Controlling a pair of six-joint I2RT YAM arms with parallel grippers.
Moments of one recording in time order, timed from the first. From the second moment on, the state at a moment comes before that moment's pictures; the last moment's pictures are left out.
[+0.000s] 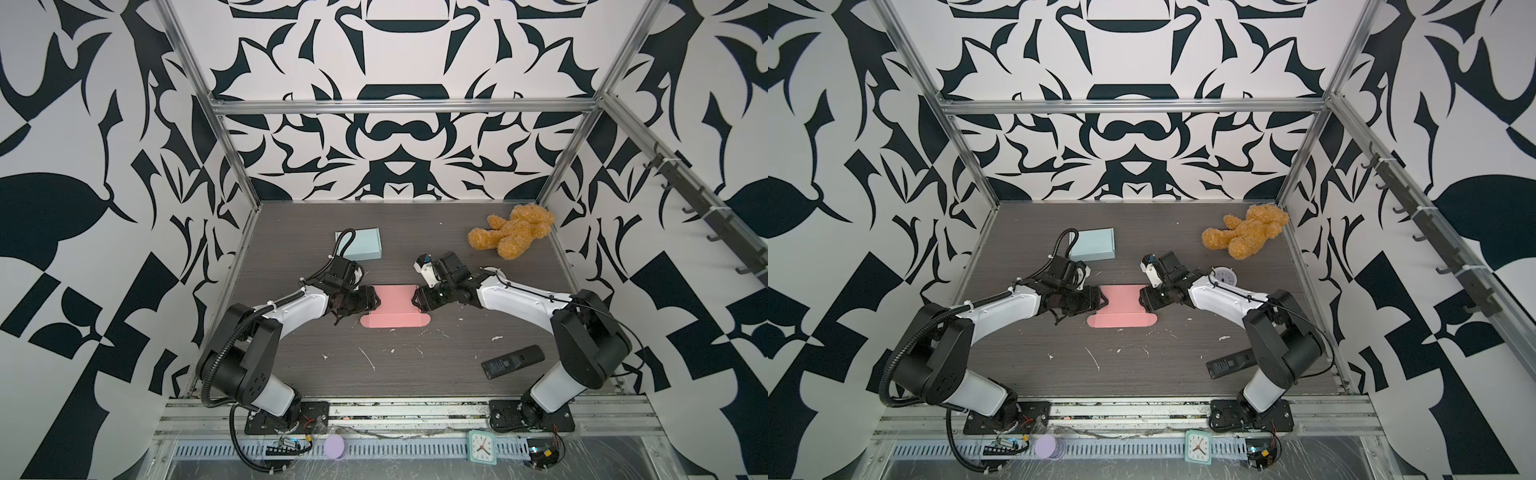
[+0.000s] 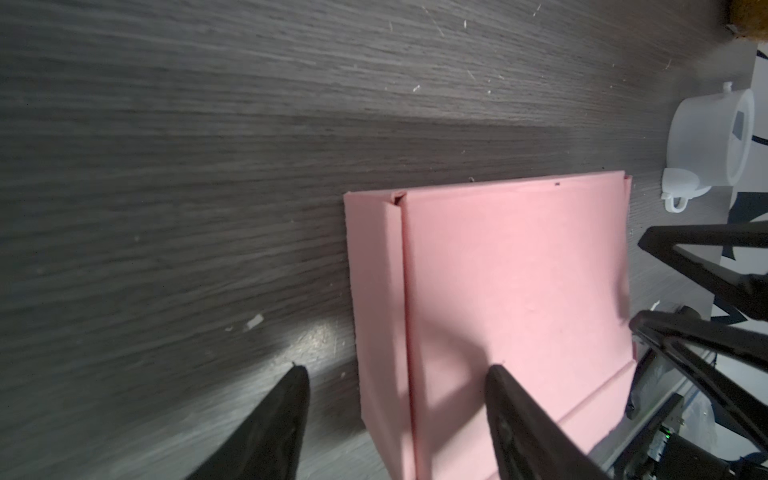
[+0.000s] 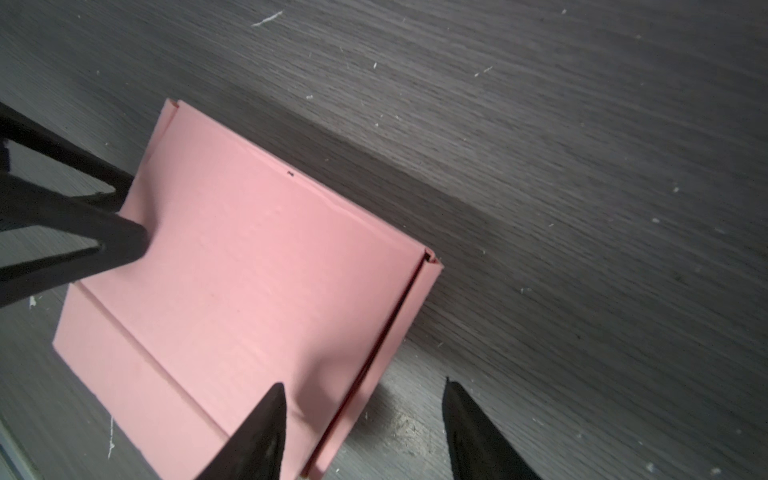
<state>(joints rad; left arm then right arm) -0.47 1.53 0.79 -0.30 0.34 -0.56 0.62 1.63 0.97 -0.34 -0.22 0.22</state>
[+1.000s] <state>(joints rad) -0.47 1.56 0.78 -0.26 0.35 -0.56 0.62 1.67 0.96 -0.31 -0.22 0.22</state>
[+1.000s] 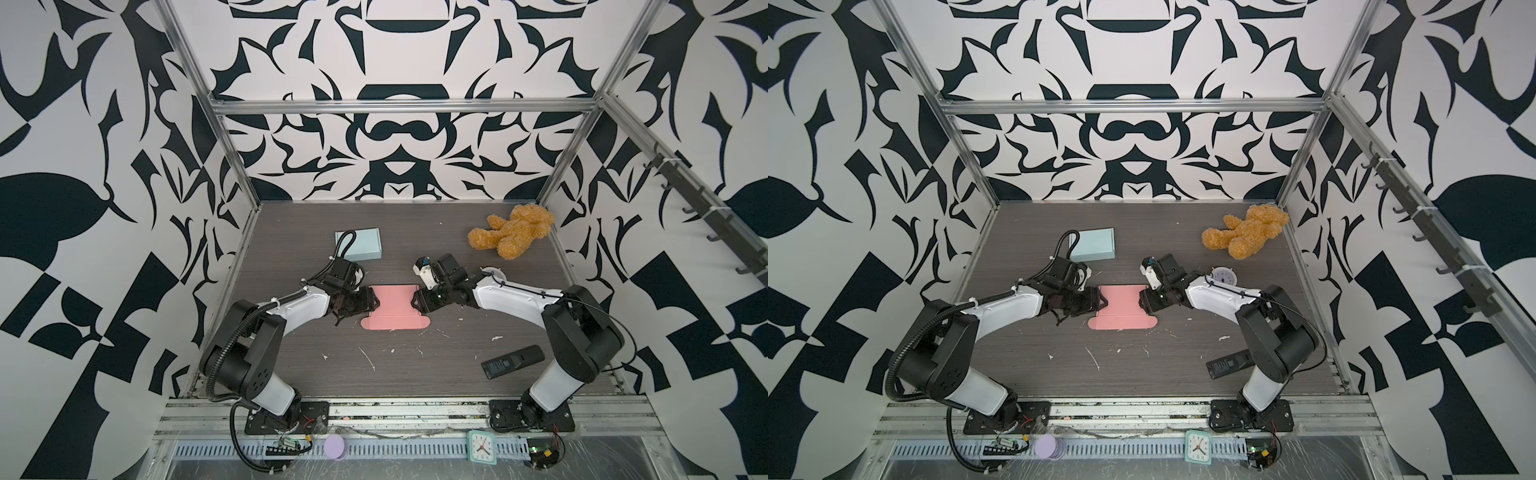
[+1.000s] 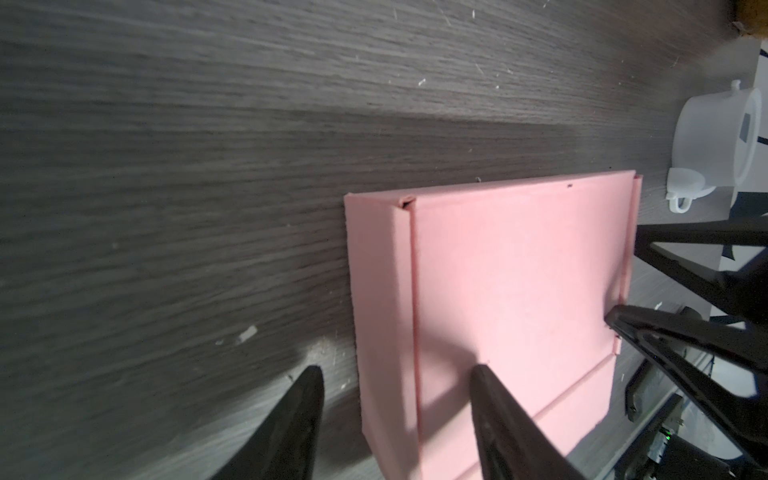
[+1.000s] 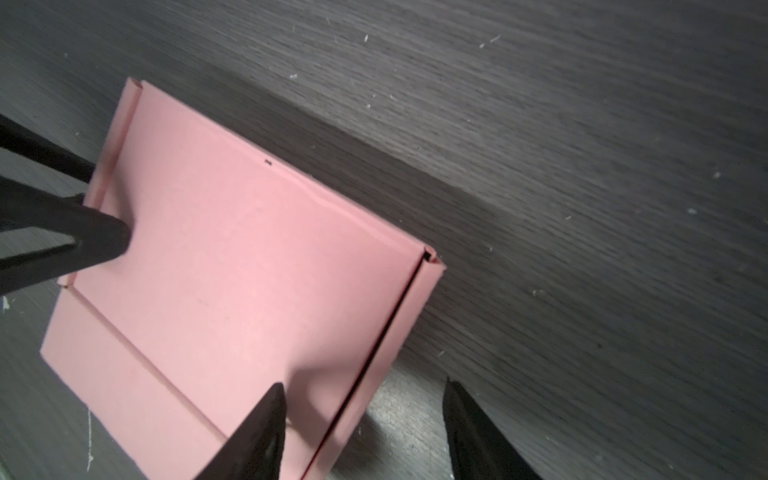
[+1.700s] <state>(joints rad) -0.53 1.29 0.76 -0.42 0.27 -0.55 0.63 1.45 0.95 -0.44 -0.20 0.27</state>
